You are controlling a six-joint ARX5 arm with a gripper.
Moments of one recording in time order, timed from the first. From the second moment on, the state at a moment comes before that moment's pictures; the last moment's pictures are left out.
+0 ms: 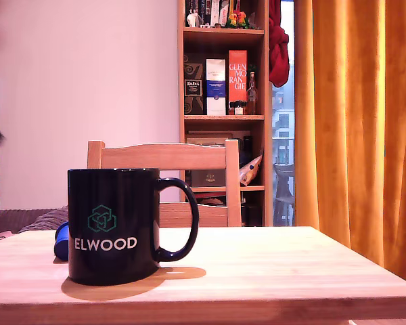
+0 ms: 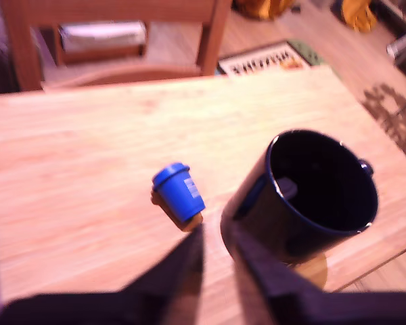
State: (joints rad) arm -0.27 0.71 0.42 -0.31 0.33 -0.20
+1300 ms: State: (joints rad) arm -0.28 1.21 0.42 0.14 0.34 -0.15
